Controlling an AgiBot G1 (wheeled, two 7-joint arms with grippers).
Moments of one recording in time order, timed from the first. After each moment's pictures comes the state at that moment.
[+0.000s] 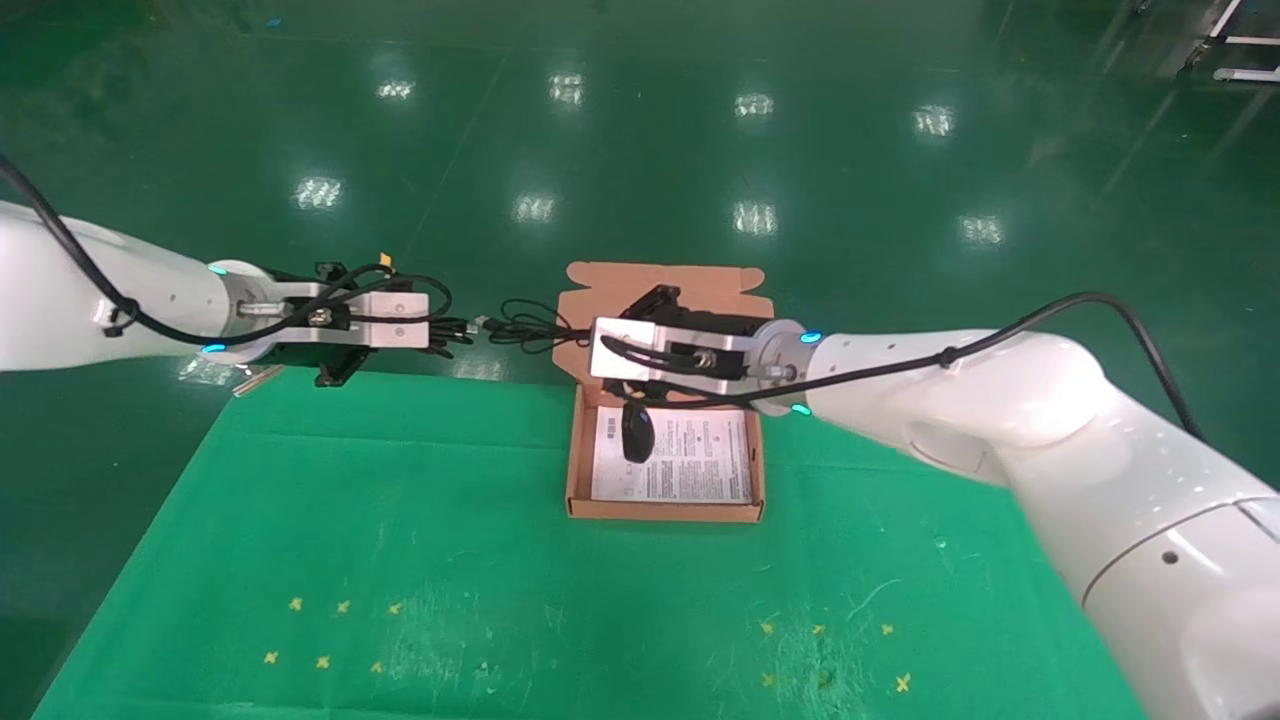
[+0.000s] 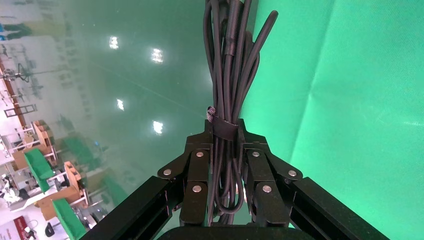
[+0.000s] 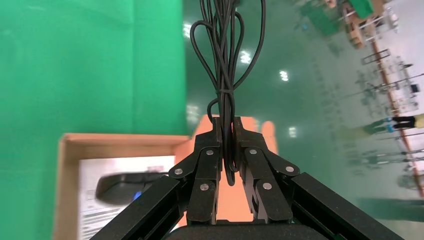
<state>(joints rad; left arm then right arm) -1.65 1.13 0.78 -0.93 2.44 1.06 -0.31 1.57 -1.37 -0.87 0.50 -1.35 -0.64 -0.55</state>
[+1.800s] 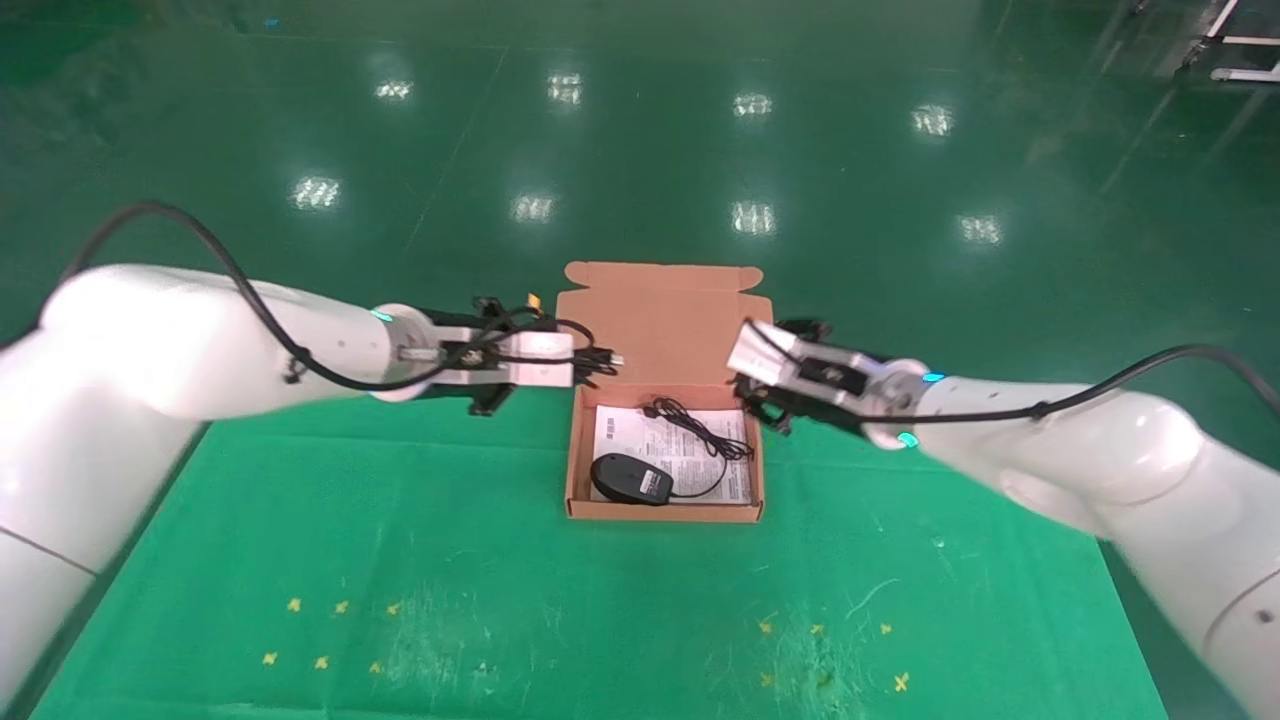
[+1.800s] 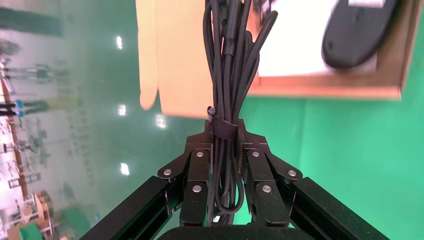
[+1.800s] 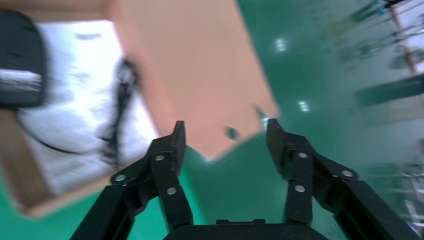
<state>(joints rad) -1.58 1.32 0.79 -0.79 2.29 0.86 -0.16 1.58 -1.18 -1.15 0.51 -1.20 -0.44 -0.25</state>
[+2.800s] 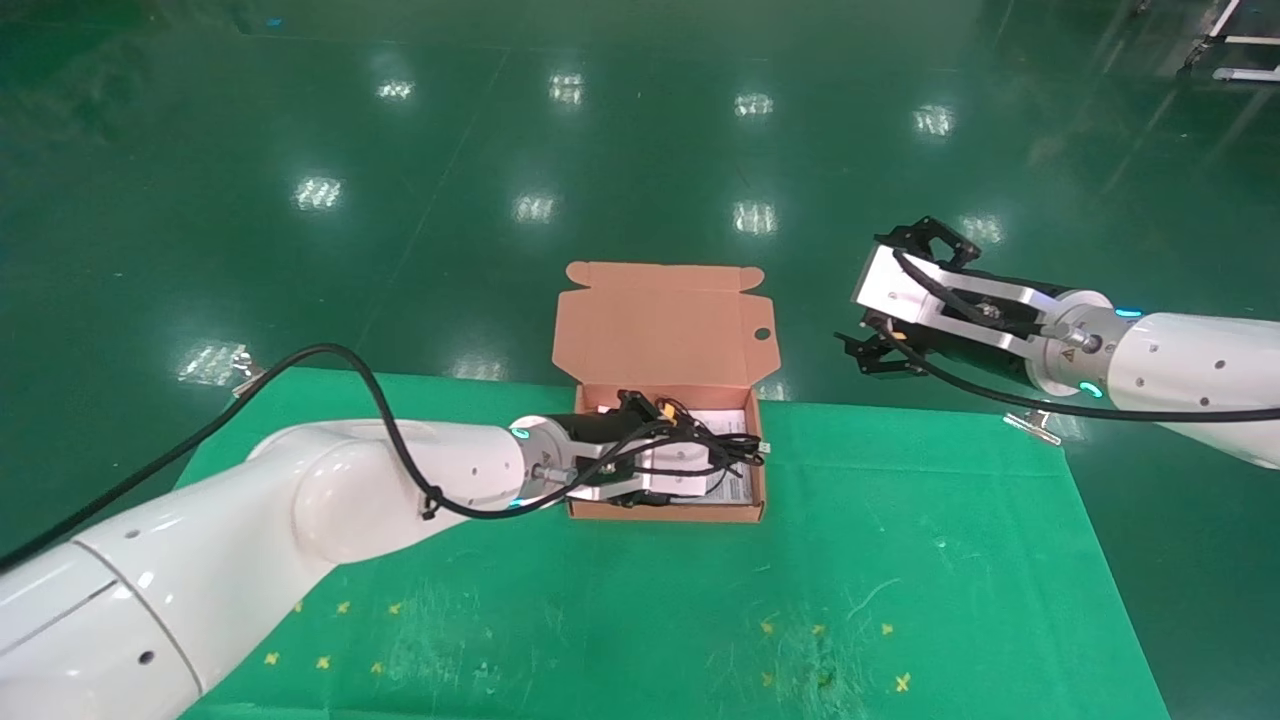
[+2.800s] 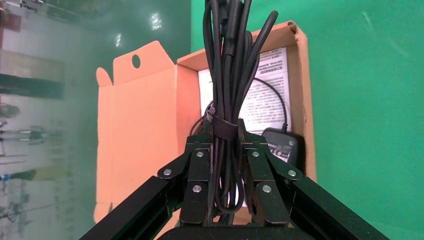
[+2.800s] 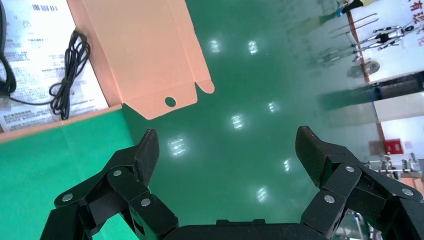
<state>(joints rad) -1.53 1.38 1.26 -0.74 1.78 0.49 -0.07 1.69 -0.82 -1.33 1.02 -1.48 -0.36 0.19</state>
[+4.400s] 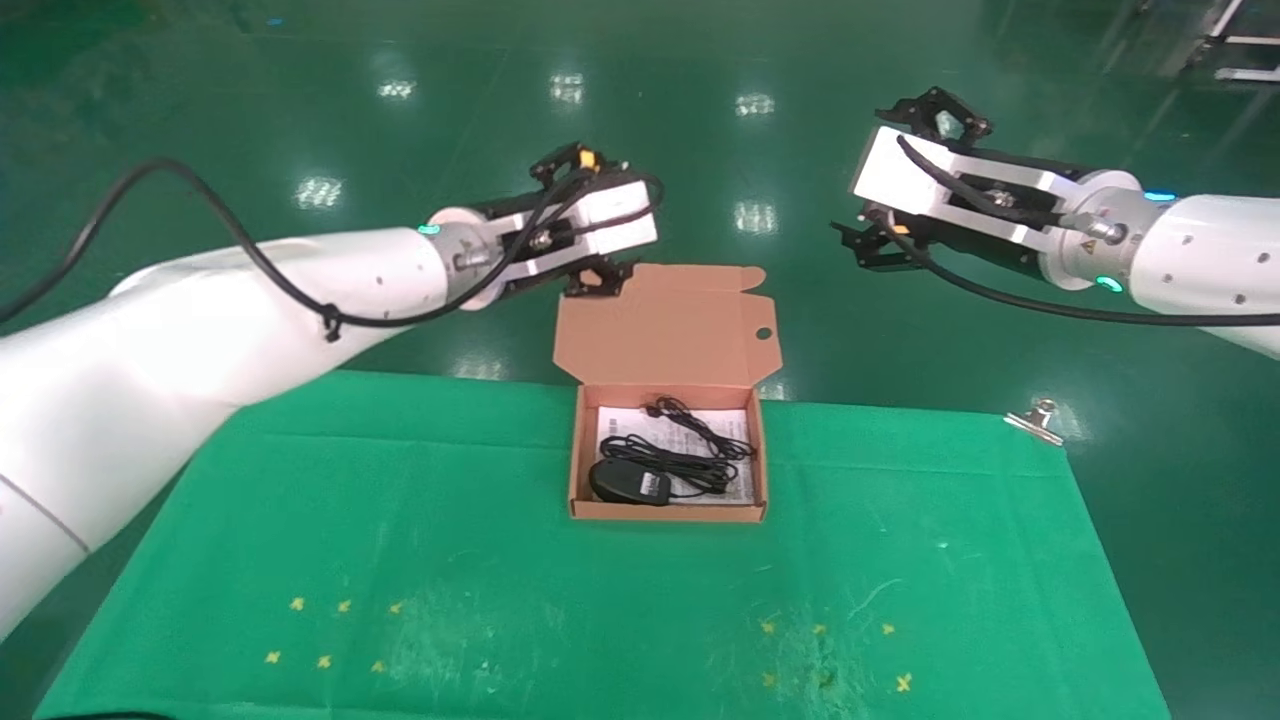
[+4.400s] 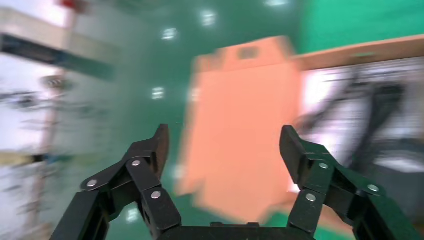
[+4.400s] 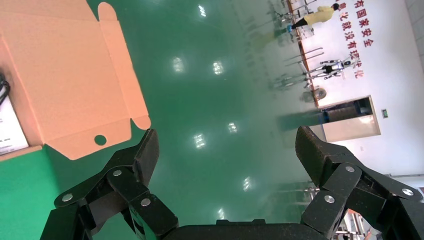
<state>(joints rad) -1.67 1.30 1.19 -0.77 1.73 0.38 -0.17 1.77 -0.83 -1.29 1.04 -1.51 -0.32 0.18</state>
